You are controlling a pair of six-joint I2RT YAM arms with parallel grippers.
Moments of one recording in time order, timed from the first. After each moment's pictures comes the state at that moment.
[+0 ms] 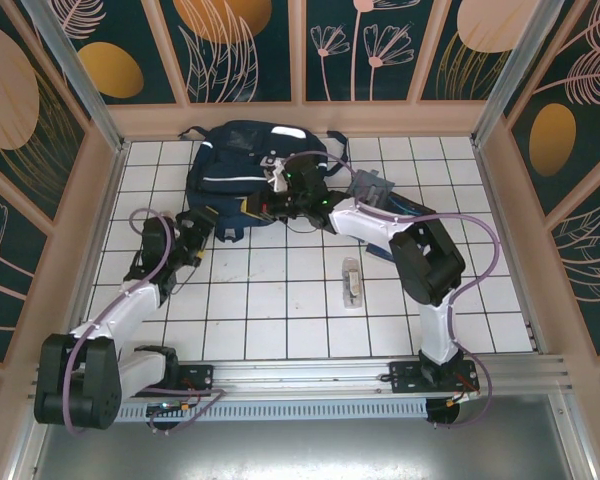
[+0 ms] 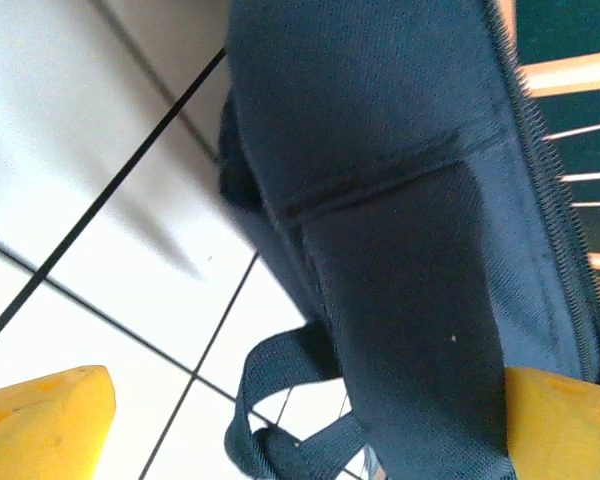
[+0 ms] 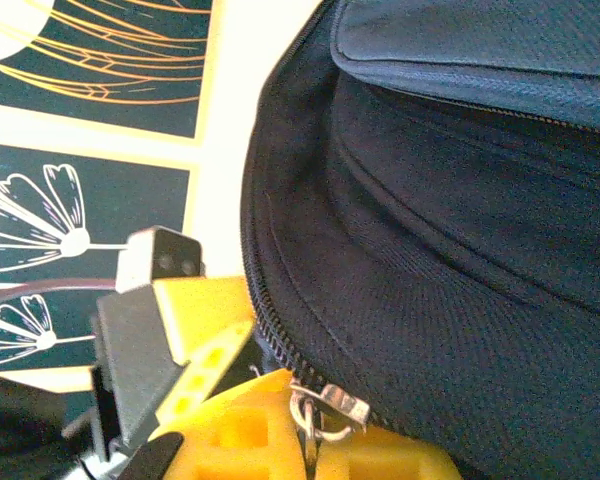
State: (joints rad) left arm -0.12 1.13 0.44 0.16 0.27 -1.24; right arm 0.74 2.00 1.45 0.10 -0.65 0.97
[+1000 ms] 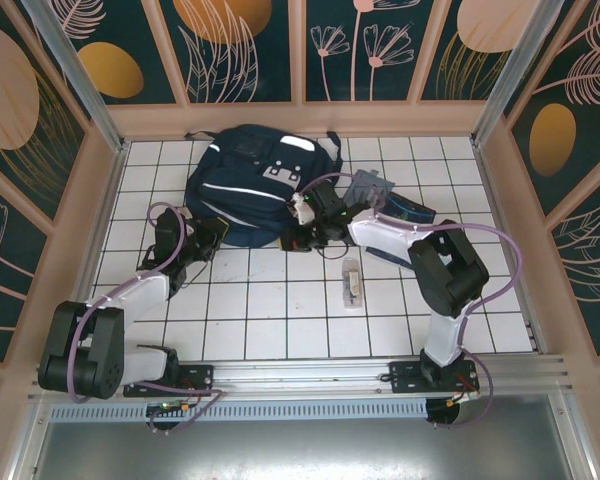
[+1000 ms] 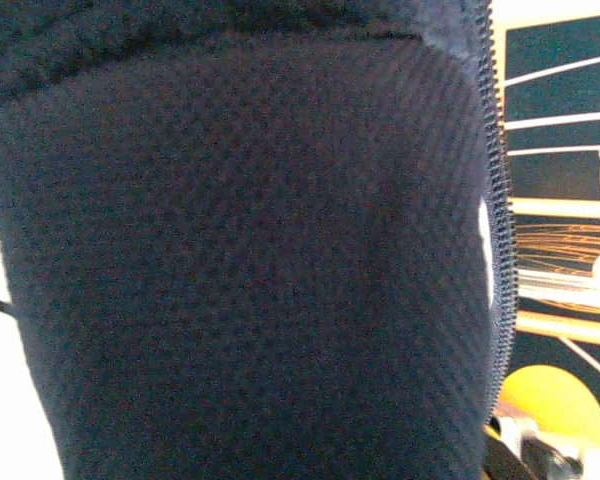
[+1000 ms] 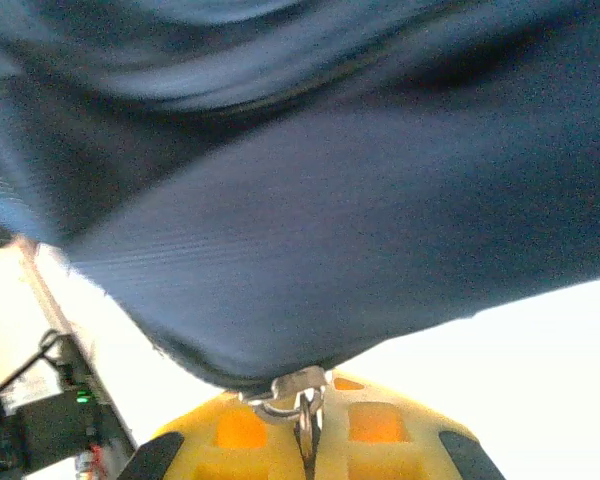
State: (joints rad) left arm -0.16 1.29 0.49 0.30 0.36 -1.25; right arm 0.67 1.84 1.20 -0.31 -0.55 0.50
